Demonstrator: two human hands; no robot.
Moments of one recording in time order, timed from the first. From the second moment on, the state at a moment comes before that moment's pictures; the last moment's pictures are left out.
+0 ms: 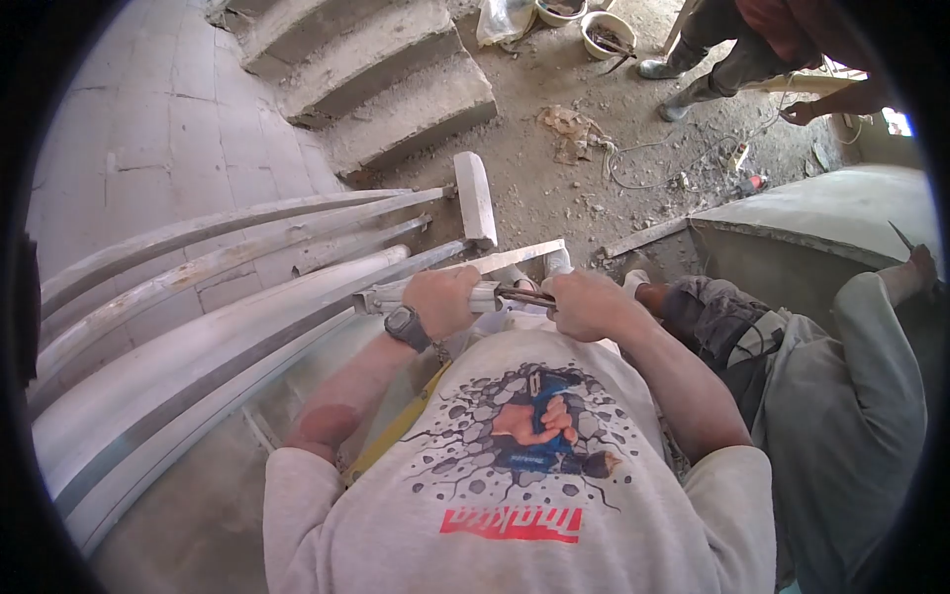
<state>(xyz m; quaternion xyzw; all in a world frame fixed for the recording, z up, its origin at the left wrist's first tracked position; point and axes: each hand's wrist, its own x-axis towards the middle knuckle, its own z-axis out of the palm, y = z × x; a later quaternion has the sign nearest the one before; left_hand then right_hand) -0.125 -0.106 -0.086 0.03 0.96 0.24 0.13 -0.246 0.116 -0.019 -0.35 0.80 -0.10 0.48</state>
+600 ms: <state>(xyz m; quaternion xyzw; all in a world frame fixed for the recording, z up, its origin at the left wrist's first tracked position) -0.136 -0.135 -0.068 -0.04 0.95 0.27 0.16 -0.227 0.092 -0.064 -0.45 0.85 -0.09 0.26</state>
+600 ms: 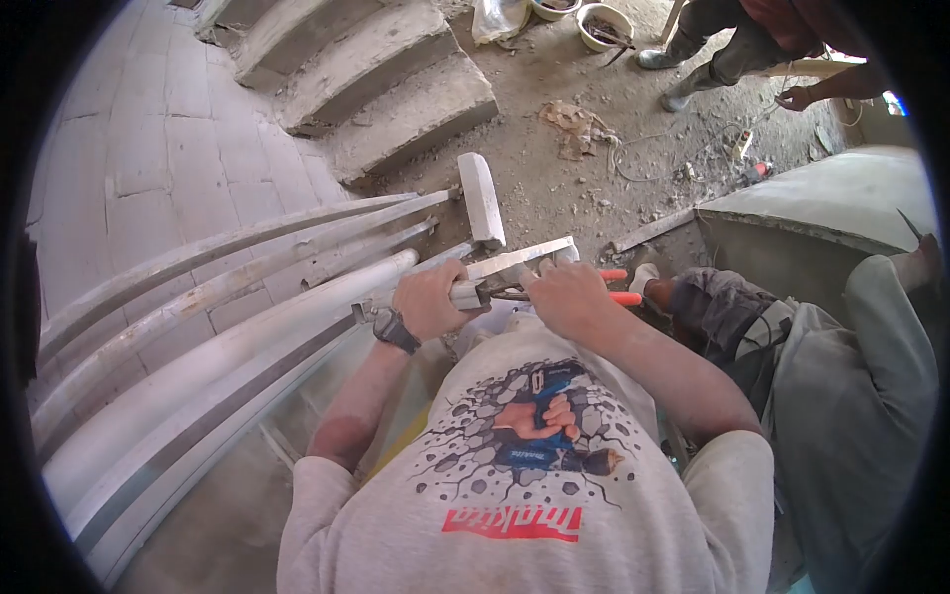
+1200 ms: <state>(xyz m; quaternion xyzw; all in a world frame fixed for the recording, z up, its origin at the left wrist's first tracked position) -0.151 -0.131 -0.096 -0.02 0.97 0.23 0.13 -0.280 0.077 -0.048 -0.50 0.78 -0.05 0.38</state>
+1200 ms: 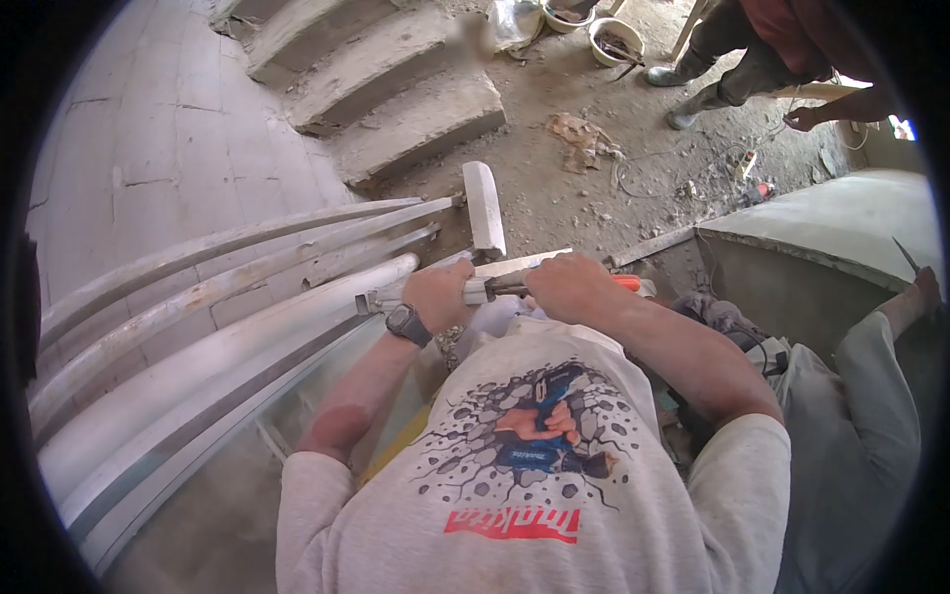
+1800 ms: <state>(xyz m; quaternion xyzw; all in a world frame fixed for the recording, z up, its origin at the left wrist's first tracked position) -0.257 -0.135 -0.002 -0.02 0.95 0.28 0.10 -0.315 0.160 -0.038 -0.20 0.87 -0.24 0.39</state>
